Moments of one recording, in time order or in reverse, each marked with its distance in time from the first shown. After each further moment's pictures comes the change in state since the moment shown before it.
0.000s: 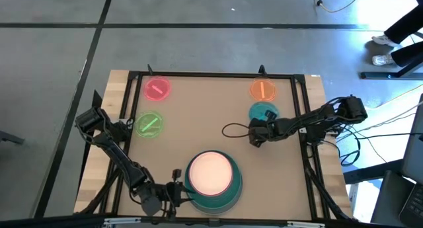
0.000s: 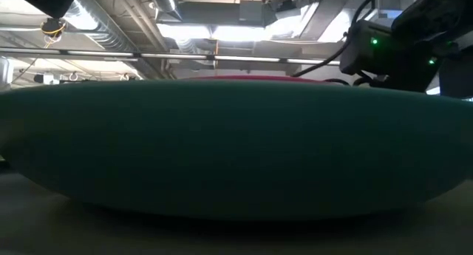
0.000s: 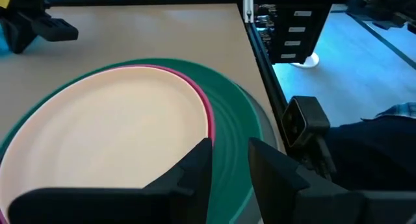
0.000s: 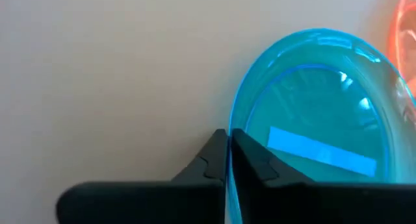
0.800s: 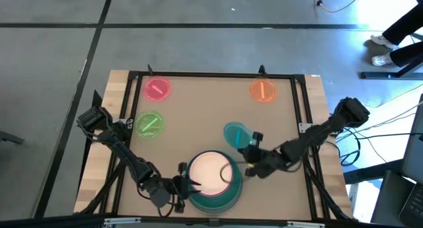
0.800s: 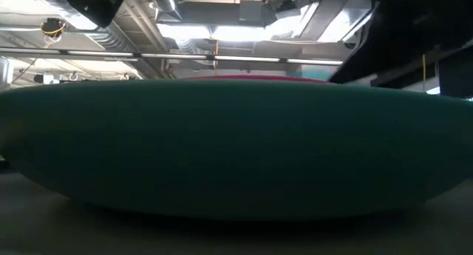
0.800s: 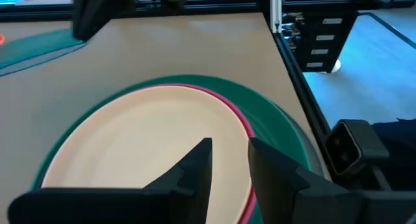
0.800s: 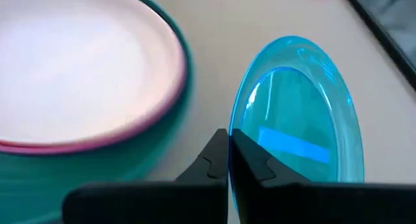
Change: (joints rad) left arm 0.092 0.001 0.000 0.036 0.011 0.085; right arm 0.477 -0.001 0.240 0.180 0.199 -0.073
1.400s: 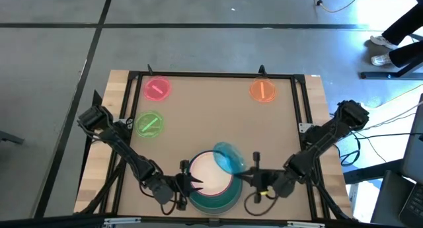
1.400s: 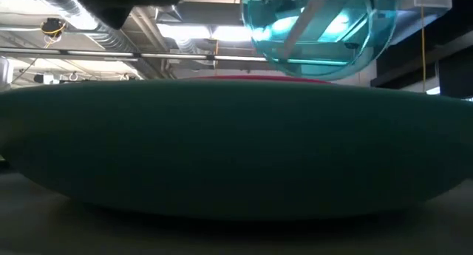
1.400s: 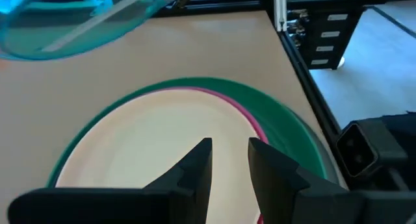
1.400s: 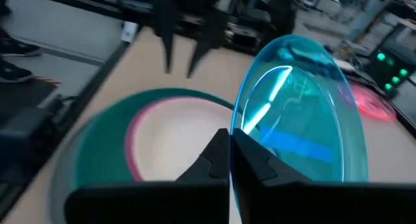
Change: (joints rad) left arm 0.028 -0.009 0.000 -0.008 0.026 0.040; right arm 0.220 0.035 0.005 0.488 0.050 -0.331
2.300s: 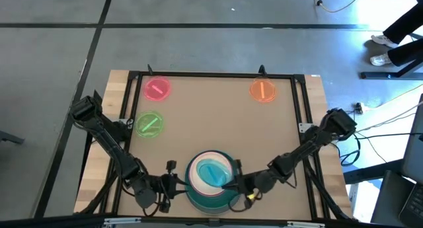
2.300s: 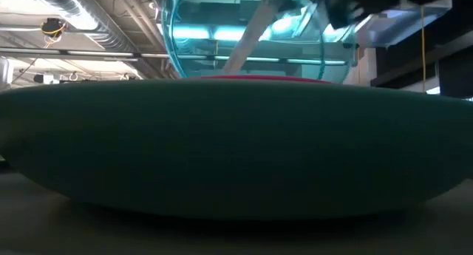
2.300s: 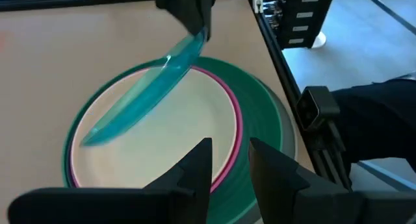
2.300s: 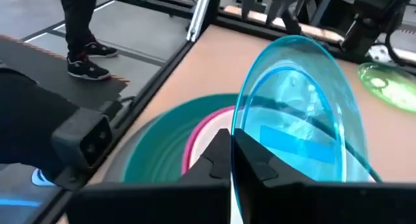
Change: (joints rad) left arm -0.111 -0.170 0.000 -0.294 0.003 -0.118; right arm -0.142 0.216 0.048 0.228 -0.385 -0.050
